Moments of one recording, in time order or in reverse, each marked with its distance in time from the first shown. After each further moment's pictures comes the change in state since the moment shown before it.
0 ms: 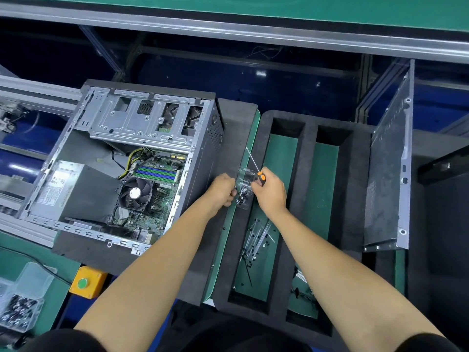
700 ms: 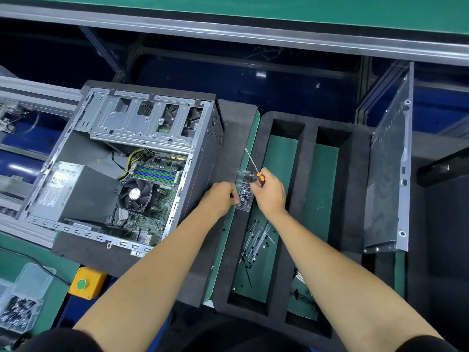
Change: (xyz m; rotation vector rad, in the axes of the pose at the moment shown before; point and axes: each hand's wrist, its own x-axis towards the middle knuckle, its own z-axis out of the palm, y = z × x) left_hand -0.001 -0.017 -0.011 0.818 0.023 0.323; right_hand 0.000 0.000 0.003 -0.005 0.008 -0.004
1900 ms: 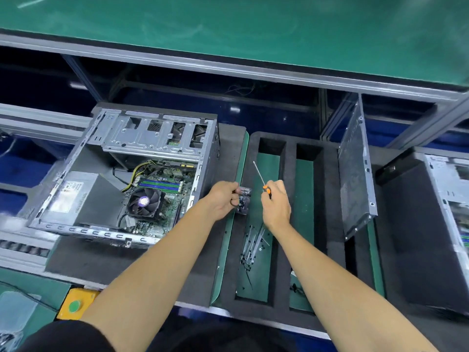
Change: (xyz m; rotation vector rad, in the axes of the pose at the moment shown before) left_hand -0.033 0.021 -0.025 -1.249 -0.169 -0.159; right_hand -0.065 -0.032 -0.034 -0.110 0.188 0.018
